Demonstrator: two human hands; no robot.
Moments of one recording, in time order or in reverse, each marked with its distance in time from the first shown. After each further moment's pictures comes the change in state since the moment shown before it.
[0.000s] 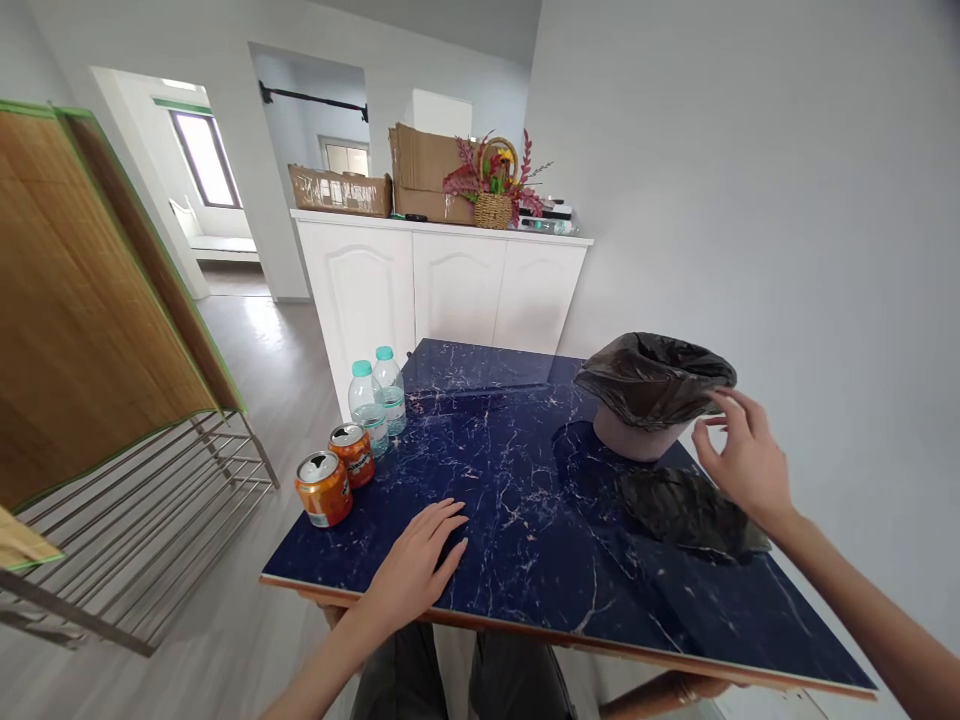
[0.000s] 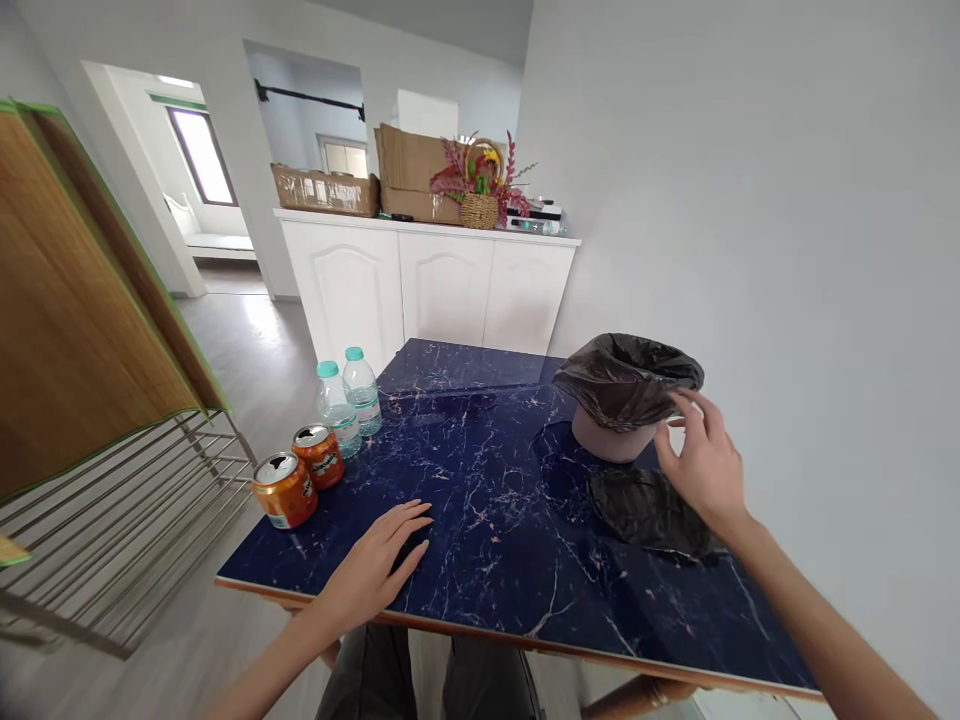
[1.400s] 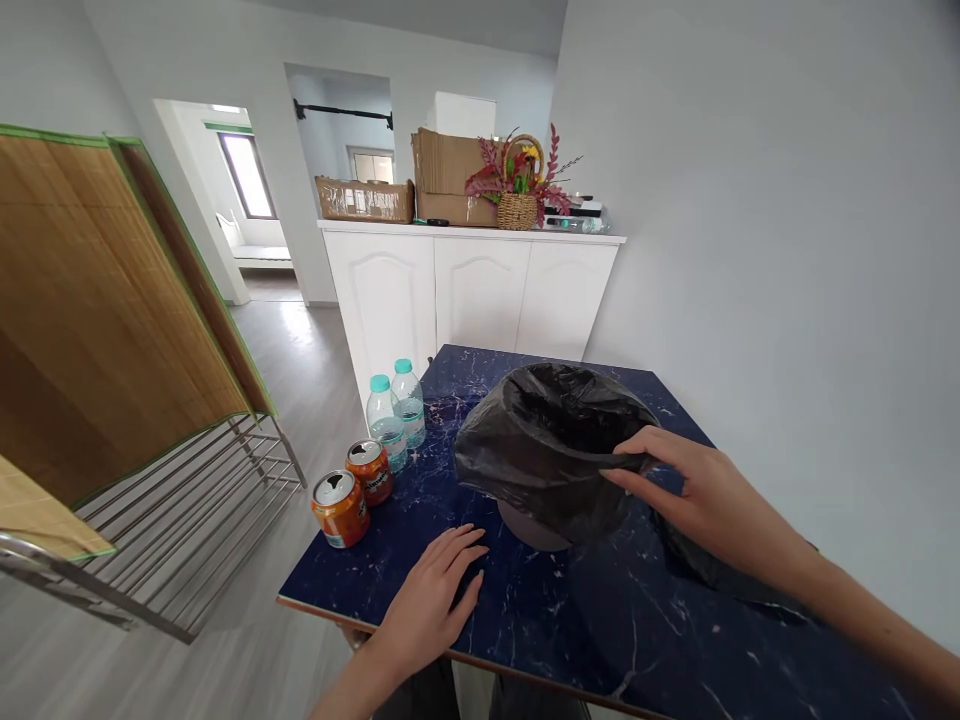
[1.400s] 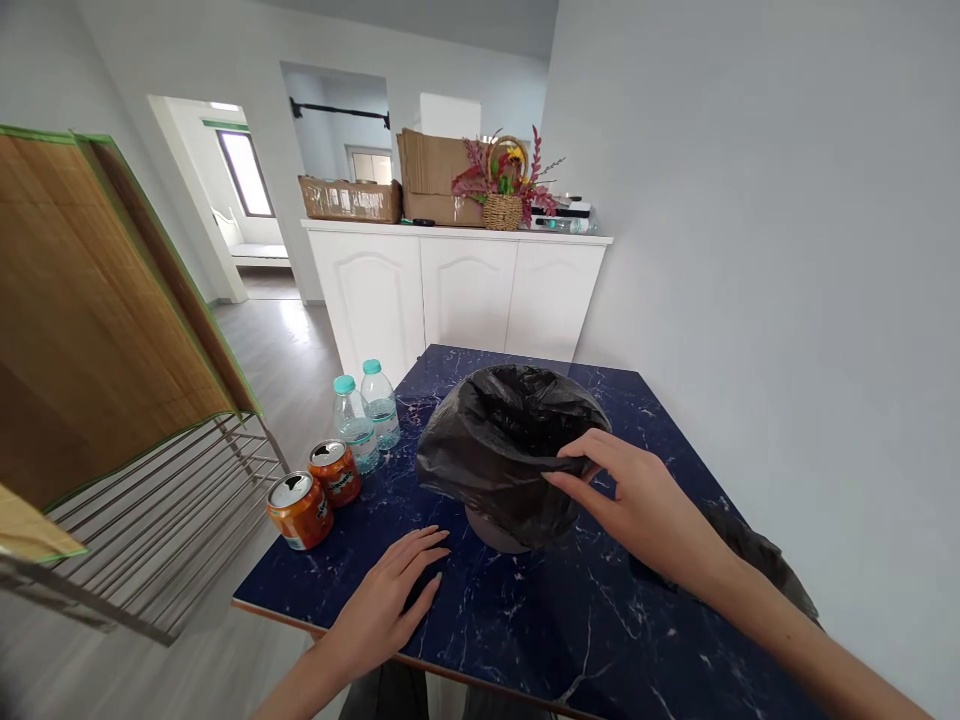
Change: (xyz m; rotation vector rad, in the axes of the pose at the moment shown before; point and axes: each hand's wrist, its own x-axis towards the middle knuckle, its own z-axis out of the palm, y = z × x) left_hand -0.001 0.007 -0.012 -0.002 -0.055 -0.044; right_hand 0.026 -0.160 -0.059 0.636 -0.563 -0.254
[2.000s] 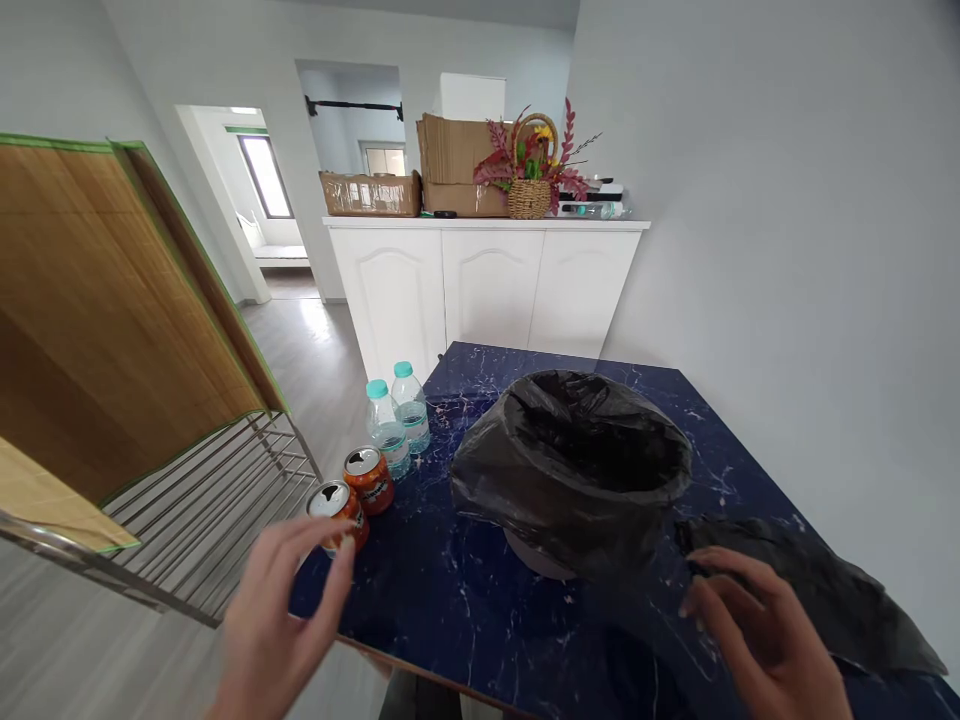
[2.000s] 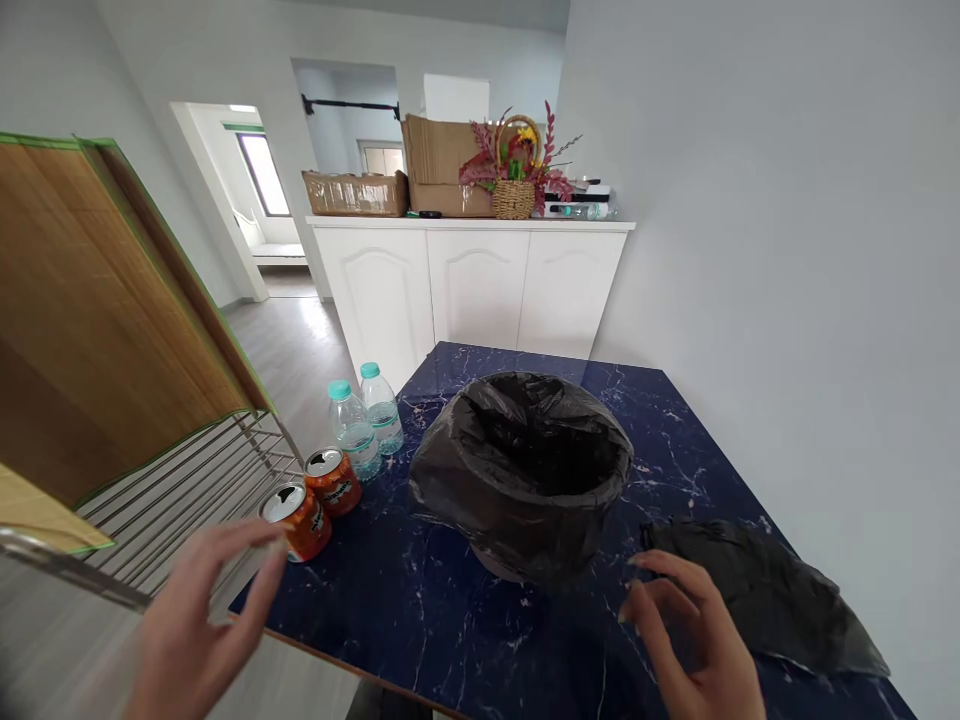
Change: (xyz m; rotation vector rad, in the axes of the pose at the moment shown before) left_hand -0.017 0.012 -0.131 0.258 0.653 -0.130; right_hand -0.110 0.057 0.081 0.402 0.451 0.373
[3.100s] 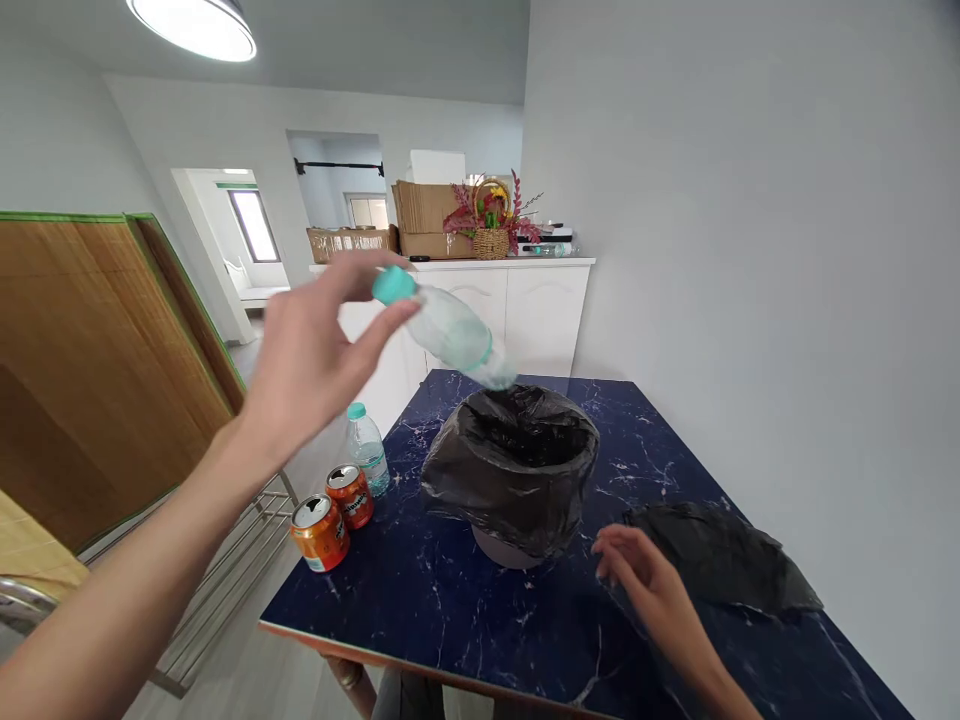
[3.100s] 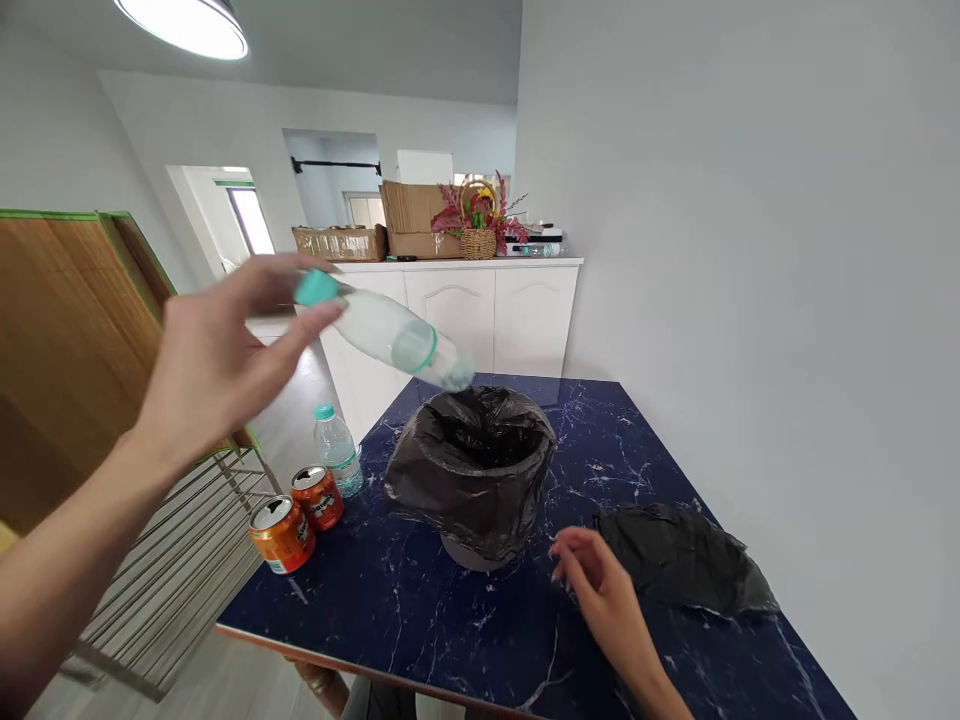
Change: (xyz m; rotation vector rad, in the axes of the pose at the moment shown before) left_hand 0.230 0.123 -0.038 -0.041 0.095 0.274; right_hand 0.013 0.030 0.011 0.266 -0.216 0.077
